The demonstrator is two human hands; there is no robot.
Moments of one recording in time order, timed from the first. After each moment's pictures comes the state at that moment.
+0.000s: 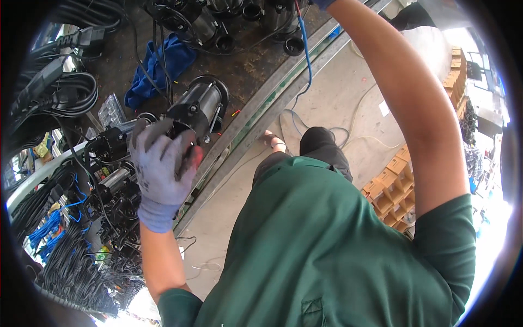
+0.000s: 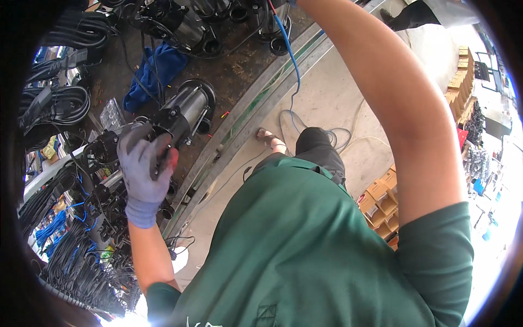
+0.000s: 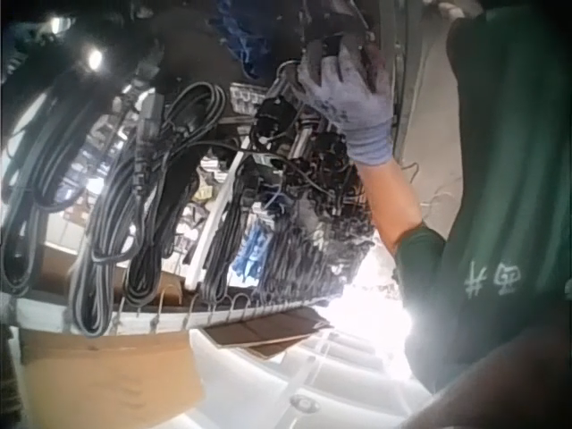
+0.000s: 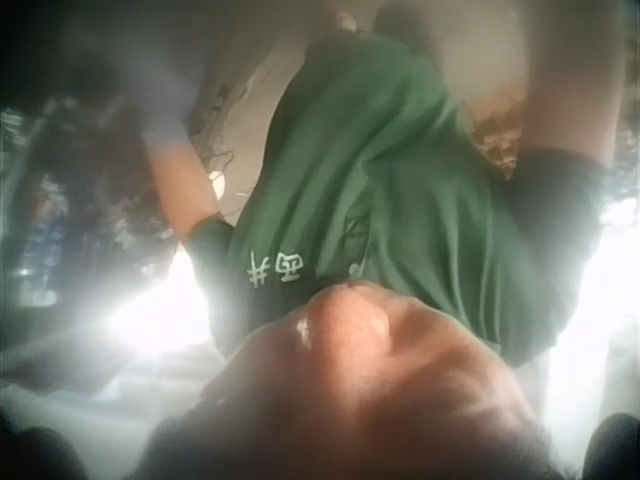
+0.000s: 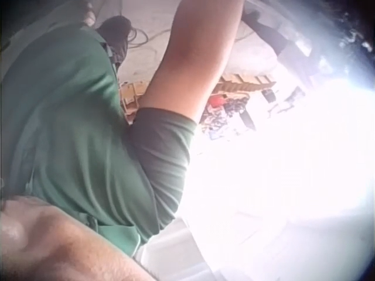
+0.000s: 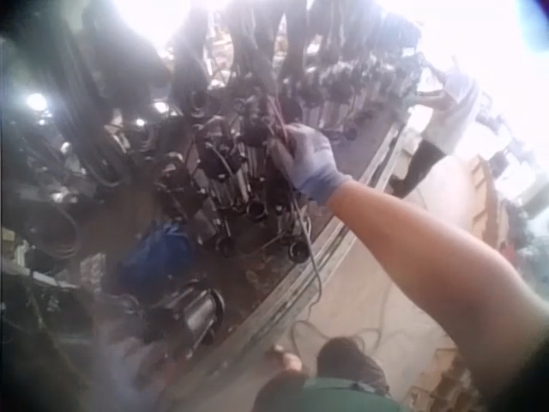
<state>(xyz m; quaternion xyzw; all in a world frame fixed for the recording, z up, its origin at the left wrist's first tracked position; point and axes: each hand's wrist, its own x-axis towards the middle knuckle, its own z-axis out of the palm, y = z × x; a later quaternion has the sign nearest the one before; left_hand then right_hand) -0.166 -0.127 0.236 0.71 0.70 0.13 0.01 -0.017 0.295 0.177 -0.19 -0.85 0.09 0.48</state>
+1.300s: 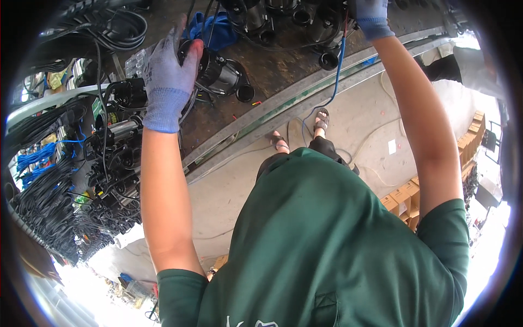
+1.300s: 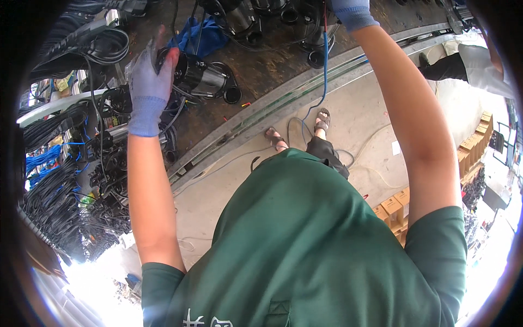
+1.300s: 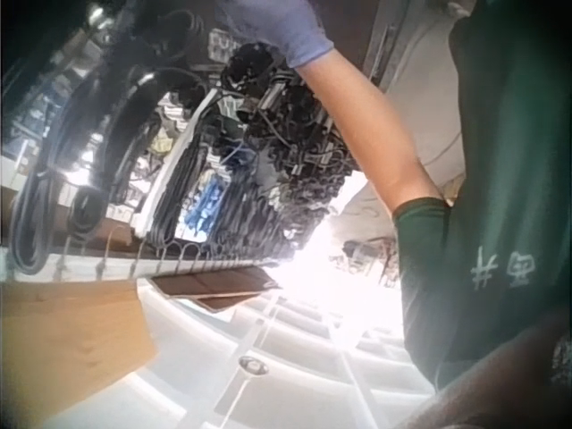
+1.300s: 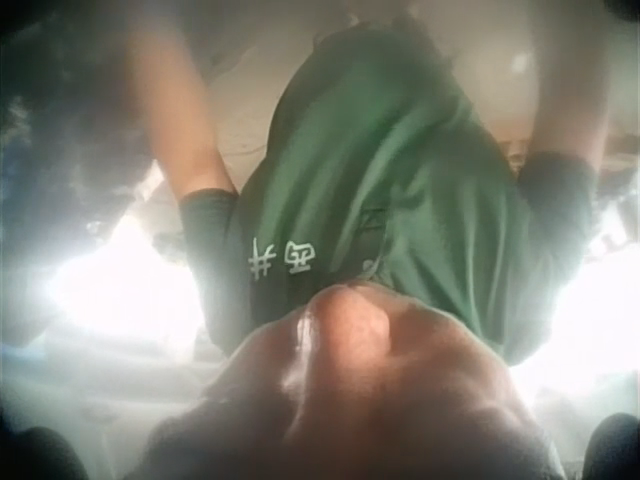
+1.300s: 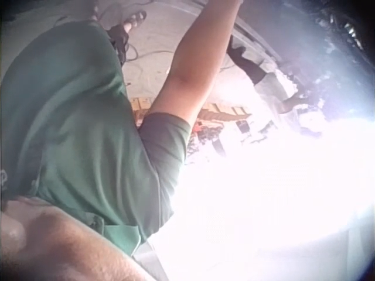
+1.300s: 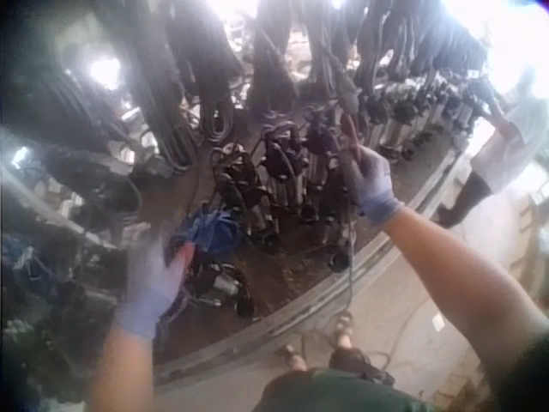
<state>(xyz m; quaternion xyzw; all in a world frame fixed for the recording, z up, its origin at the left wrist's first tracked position) -0.213 -0.062 0.208 0.49 0.83 0.24 -0.09 -0.022 0.296 0.162 -0.22 -0.78 0.36 0.45</state>
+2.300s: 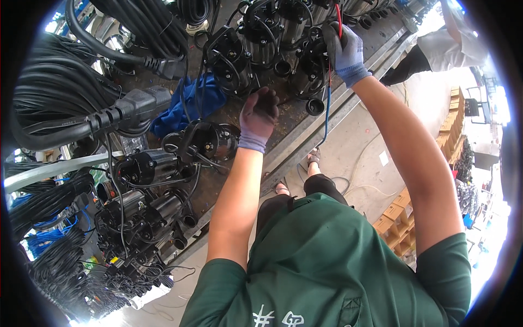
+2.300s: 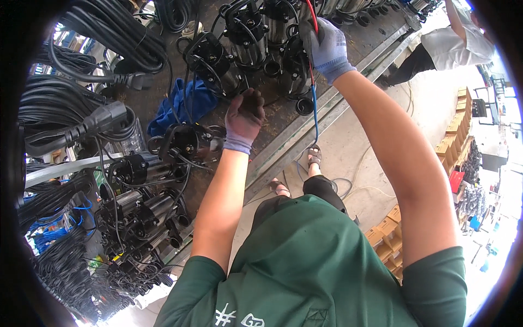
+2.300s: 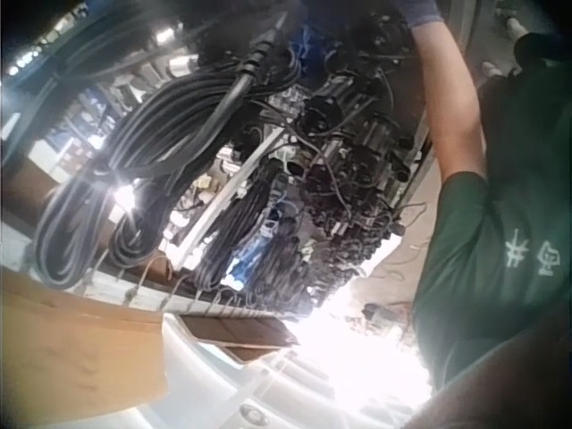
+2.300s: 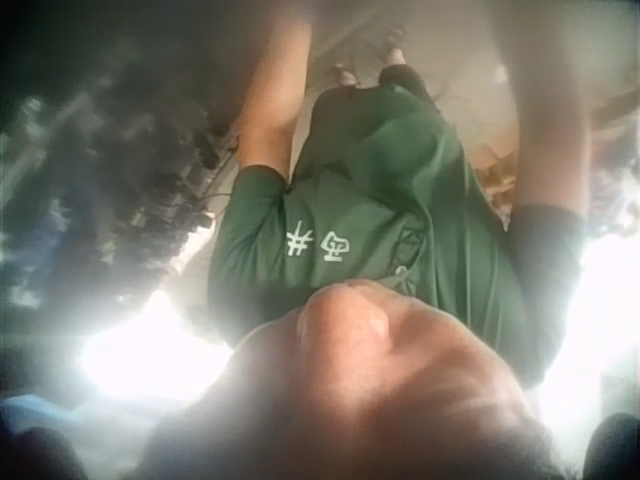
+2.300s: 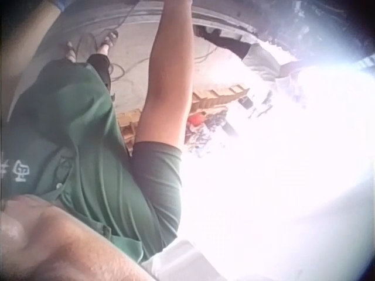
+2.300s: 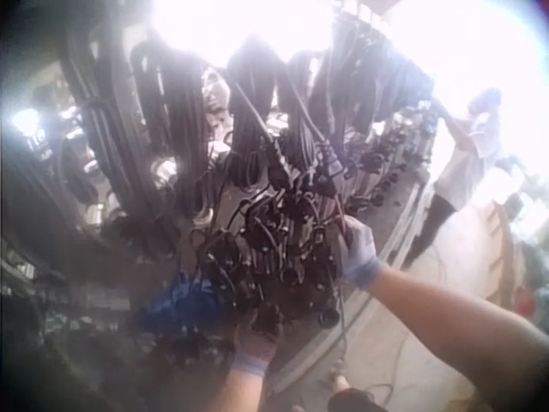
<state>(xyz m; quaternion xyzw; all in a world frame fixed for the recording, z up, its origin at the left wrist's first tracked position) -0.169 0.069 -0.019 0.01 0.00 0.74 0.67 -0.009 0.302 0.162 -0.25 -0.86 0.14 0.43</state>
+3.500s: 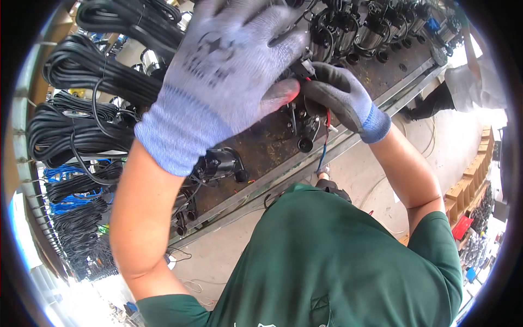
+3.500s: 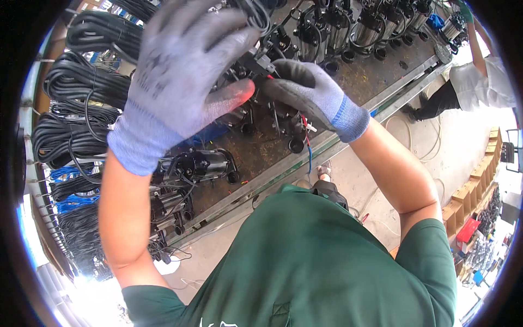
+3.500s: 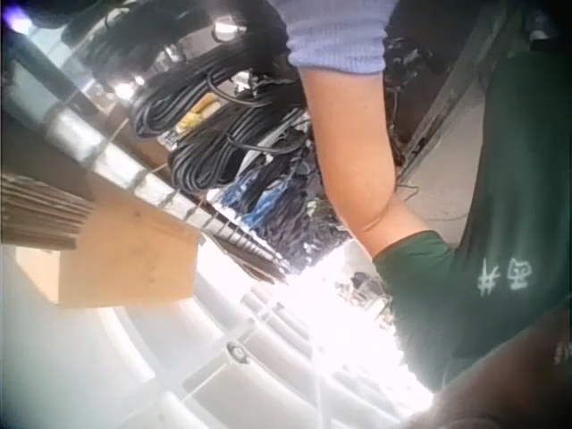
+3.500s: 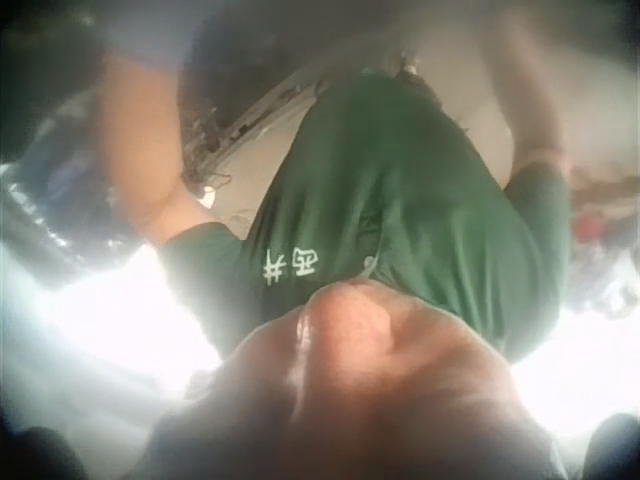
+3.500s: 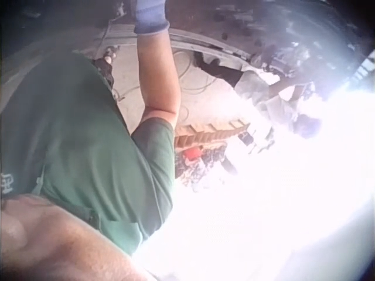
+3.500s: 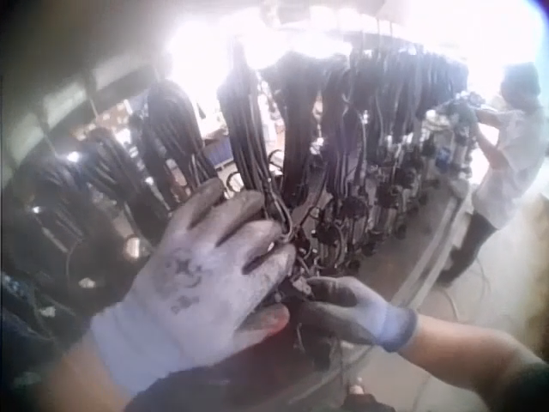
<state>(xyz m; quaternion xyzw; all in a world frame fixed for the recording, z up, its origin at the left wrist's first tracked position) -0.127 0.180 0.435 -0.78 -0.56 -0.01 0.27 0.038 0.324 0.298 -0.08 -0.61 0.78 0.12</state>
